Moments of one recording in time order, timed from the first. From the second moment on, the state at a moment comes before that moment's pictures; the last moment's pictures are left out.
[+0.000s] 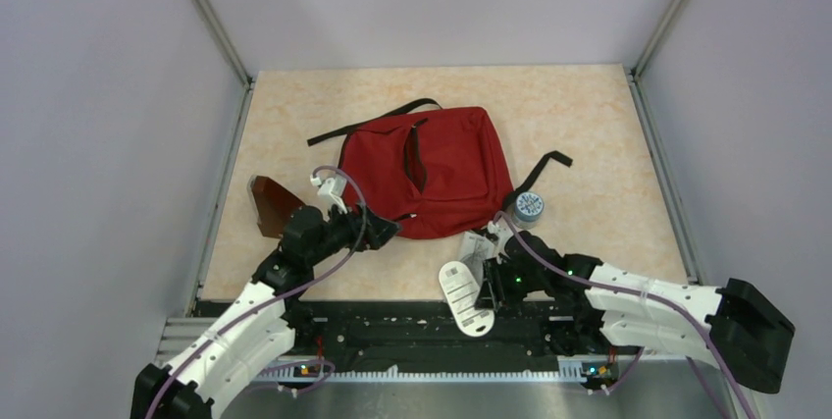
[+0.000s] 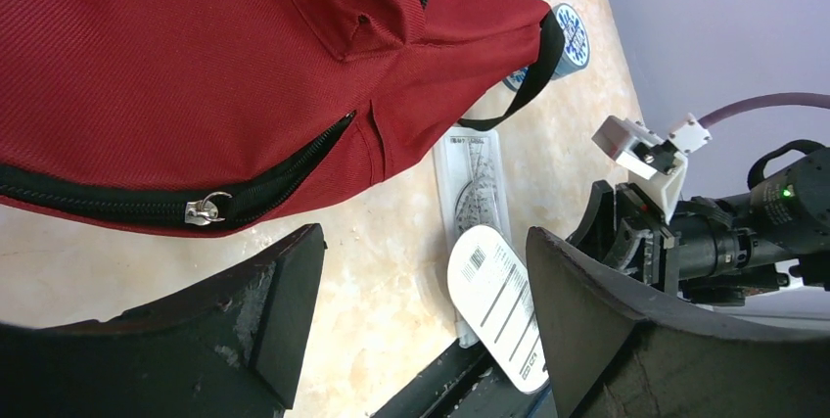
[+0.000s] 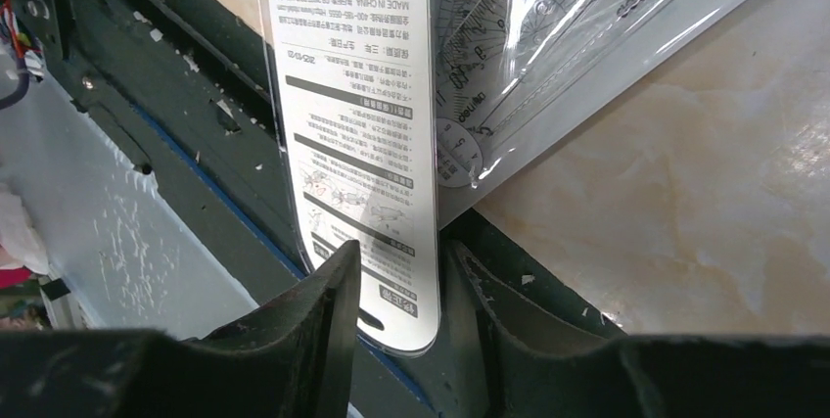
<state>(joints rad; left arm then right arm) -0.46 0.65 0.30 0.04 0.33 -0.71 0.96 0.91 0.30 -0.25 -0.26 0.72</state>
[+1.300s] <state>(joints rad) -0.49 0.64 0.25 0.60 0.72 -0.96 0.96 0.94 0.57 0.47 -0.23 0.61</state>
